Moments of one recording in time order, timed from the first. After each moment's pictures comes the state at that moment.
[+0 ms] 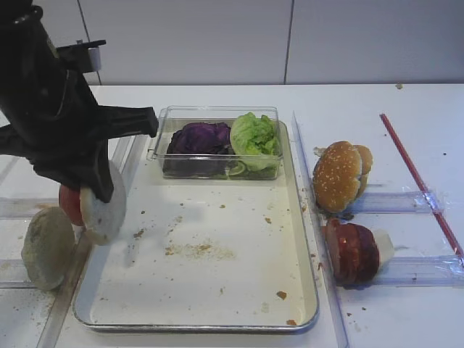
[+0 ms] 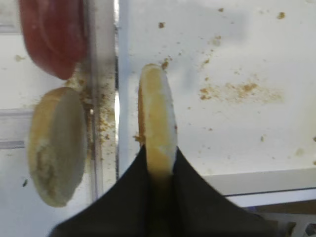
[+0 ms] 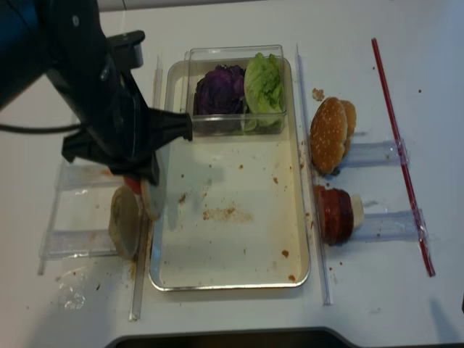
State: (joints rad) left arm -0.44 1.50 -1.24 -0.11 1.22 -0.42; right arm 0.01 -0.02 -0.48 0.15 1.14 -0.14
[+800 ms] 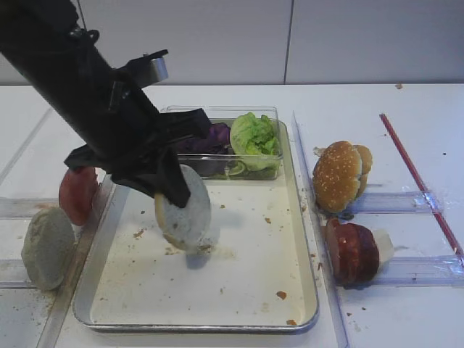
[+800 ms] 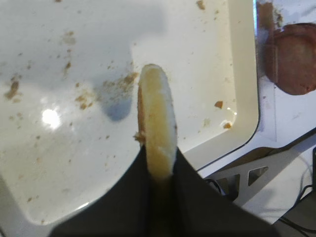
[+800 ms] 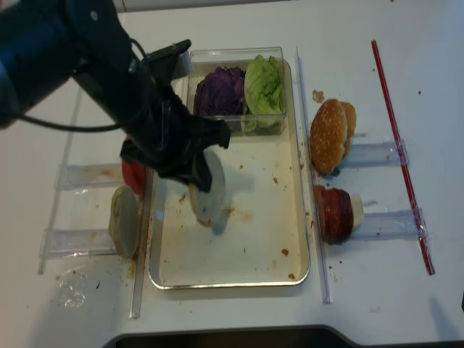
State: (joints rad) left arm -0.44 1.60 -1.24 -0.48 1.12 0.01; right arm 0.01 -0.02 -0.48 0.15 1.14 -0.14
